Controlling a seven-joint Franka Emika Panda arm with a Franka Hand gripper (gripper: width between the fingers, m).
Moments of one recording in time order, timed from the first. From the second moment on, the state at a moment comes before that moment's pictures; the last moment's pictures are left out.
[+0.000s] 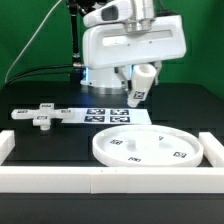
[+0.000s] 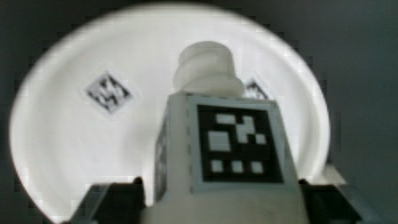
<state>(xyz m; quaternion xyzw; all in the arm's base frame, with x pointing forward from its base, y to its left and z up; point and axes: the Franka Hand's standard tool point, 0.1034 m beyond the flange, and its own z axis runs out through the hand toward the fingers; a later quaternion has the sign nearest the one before) 0.482 0.036 0.106 -0.98 -0.18 -0.08 0.05</state>
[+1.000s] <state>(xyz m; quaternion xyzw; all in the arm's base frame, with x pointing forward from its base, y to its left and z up) 0.528 0.069 0.100 -0.97 -0.19 -0.08 0.08</state>
